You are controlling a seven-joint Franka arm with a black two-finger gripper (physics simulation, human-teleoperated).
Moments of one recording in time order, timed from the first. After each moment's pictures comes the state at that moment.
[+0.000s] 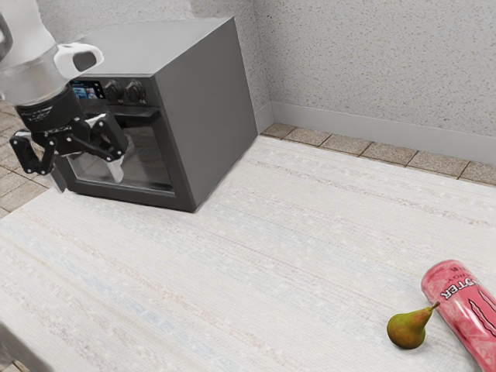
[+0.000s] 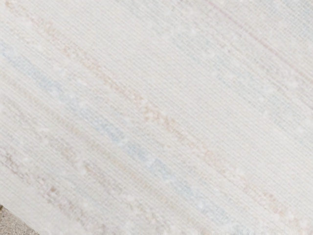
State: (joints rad) arm 0.19 -0.28 0.03 -1.64 -0.01 1.42 -0.46
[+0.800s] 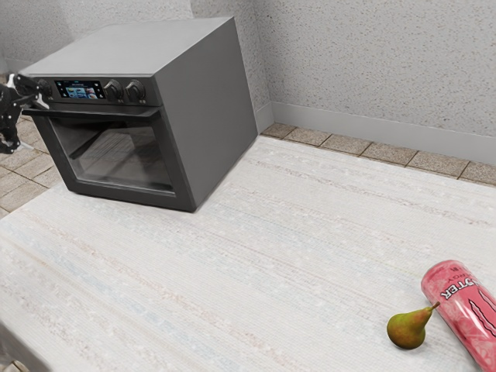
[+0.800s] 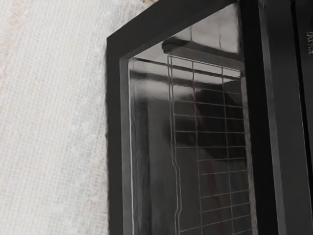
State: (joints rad) arm 0.56 0.02 0.18 -1.63 -0.24 2.27 -0.98
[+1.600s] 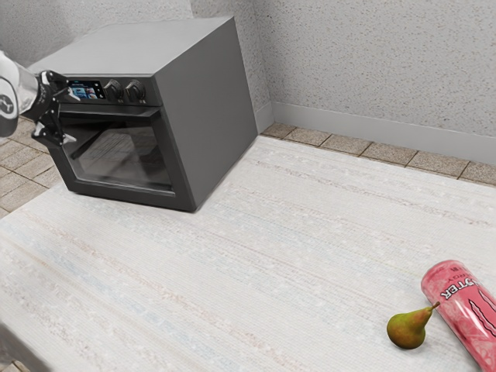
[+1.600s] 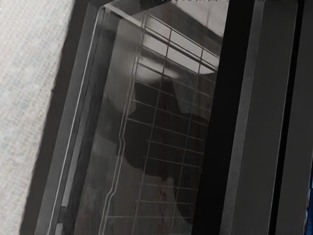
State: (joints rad) arm 0.62 0.14 0.03 -1.57 -0.24 2.43 -1.27
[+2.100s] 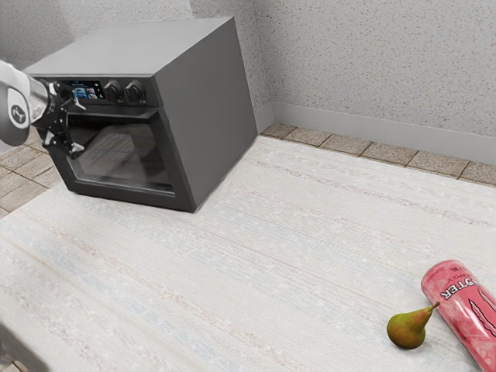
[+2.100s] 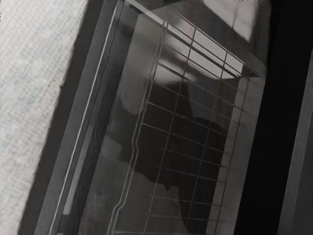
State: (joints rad) arm 0.62 0.19 0.03 -1.58 -0.24 2.47 -1.33
